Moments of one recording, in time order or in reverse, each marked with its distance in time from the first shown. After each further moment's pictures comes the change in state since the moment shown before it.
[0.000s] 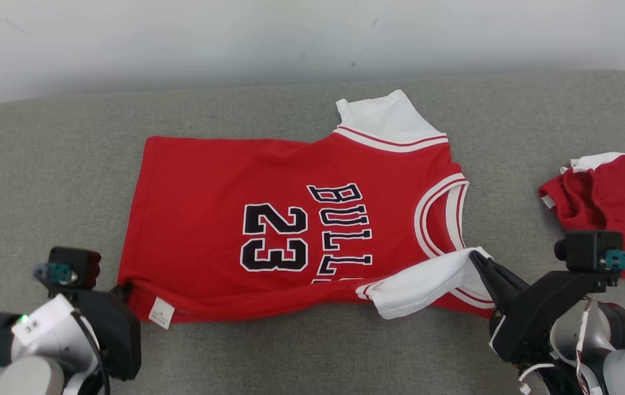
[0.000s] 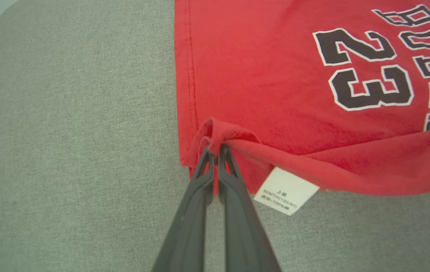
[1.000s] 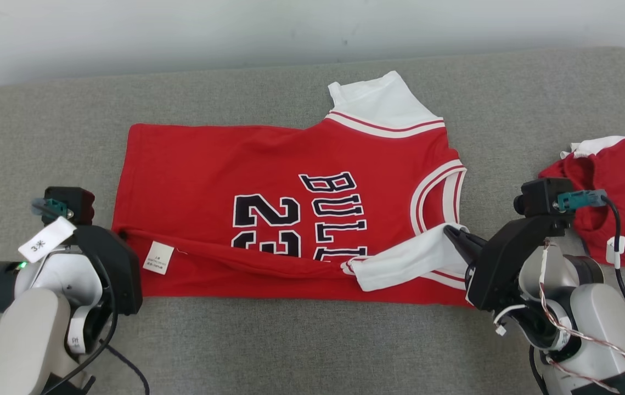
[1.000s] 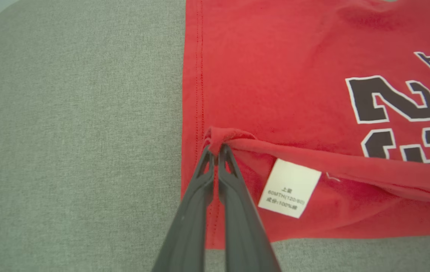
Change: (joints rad) left arm -0.265 -0.074 -0.003 0.285 0.017 -0.002 -0.012; right arm -0.253 -0.011 0.064 0.293 0.010 0.039 0.072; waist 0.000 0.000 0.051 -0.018
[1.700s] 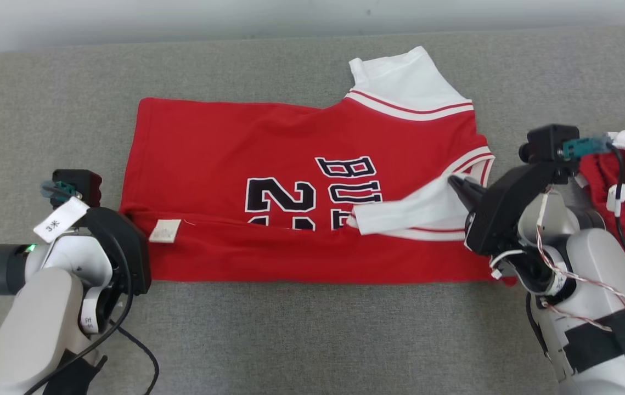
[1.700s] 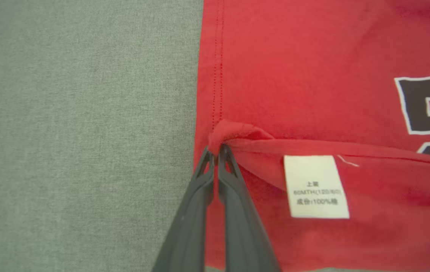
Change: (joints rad) left arm -0.087 -0.050 -0.011 0.117 0.027 0.013 -0.058; right arm -0.192 0.003 -0.002 0.182 -0.002 0.000 -0.056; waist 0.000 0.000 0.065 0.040
